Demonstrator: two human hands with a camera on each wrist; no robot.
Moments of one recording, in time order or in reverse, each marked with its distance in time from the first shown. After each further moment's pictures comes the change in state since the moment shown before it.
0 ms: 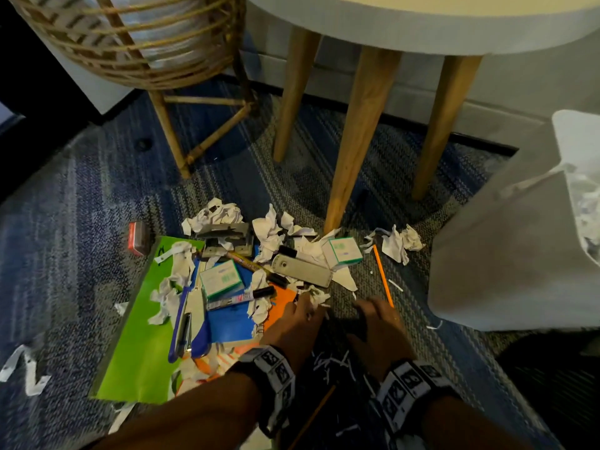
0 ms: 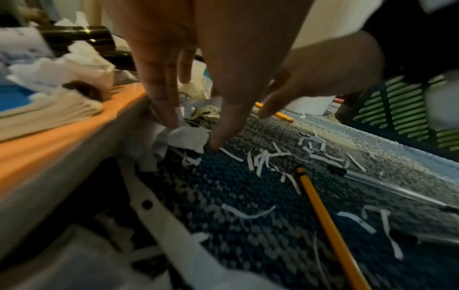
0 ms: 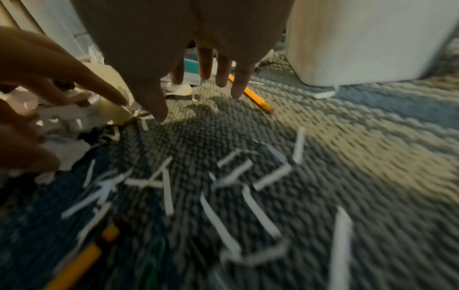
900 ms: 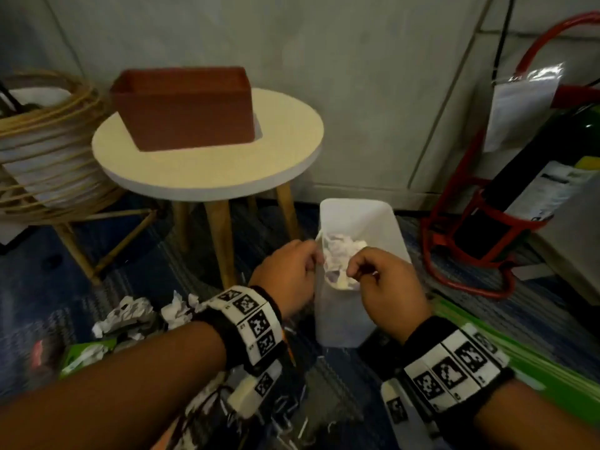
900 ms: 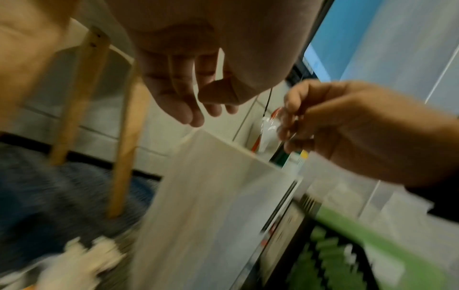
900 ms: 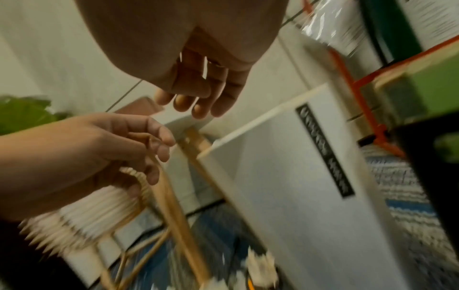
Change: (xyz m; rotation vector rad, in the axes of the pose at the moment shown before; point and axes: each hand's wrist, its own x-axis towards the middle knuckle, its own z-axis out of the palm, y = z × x) left_hand 0.014 0.218 -0.243 -0.349 0.341 0.247; right_hand -0.123 0.007 -0.317 0.436 0.625 -0.179
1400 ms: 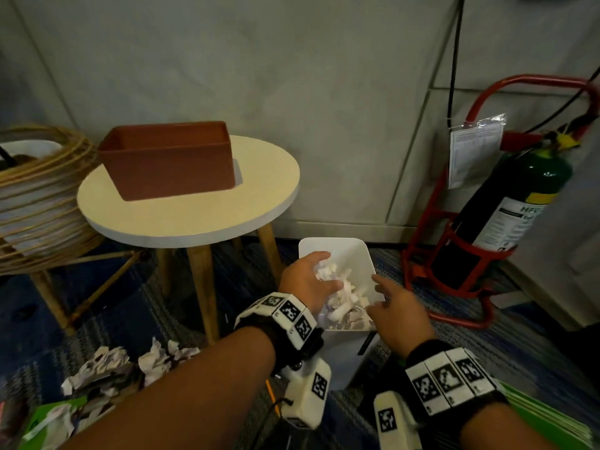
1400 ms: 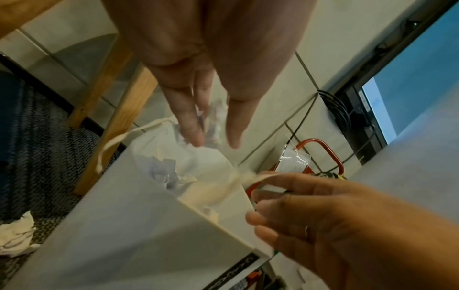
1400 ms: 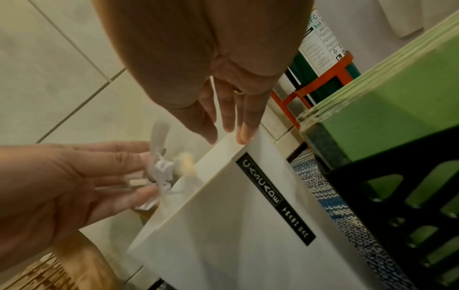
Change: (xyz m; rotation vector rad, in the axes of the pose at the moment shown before) left_hand 0.052 0.062 0.017 -0.428 0.061 -0.199; right_hand 0.018 0.047 -0.040 -0.061 0.011 0.479
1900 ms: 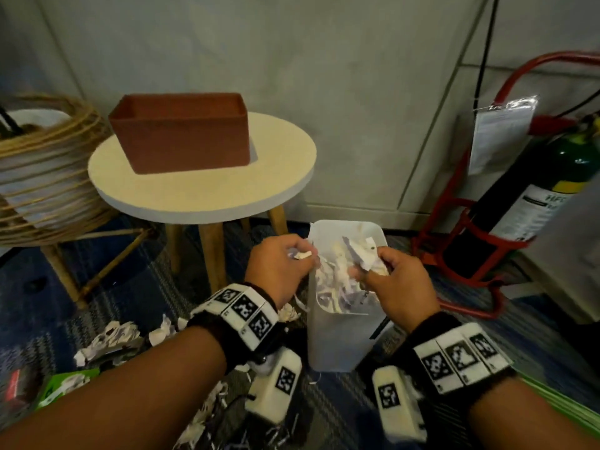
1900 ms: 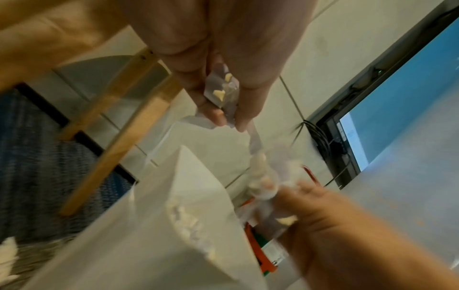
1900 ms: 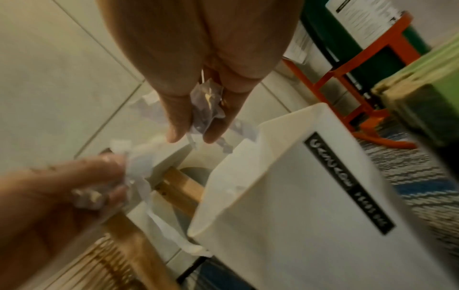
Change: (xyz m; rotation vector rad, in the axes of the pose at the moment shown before) left_hand -0.018 -0.024 -0.055 -0.037 0.182 0.138; right_hand -0.009 -0.045 0.006 0.274 -0.001 -0.201
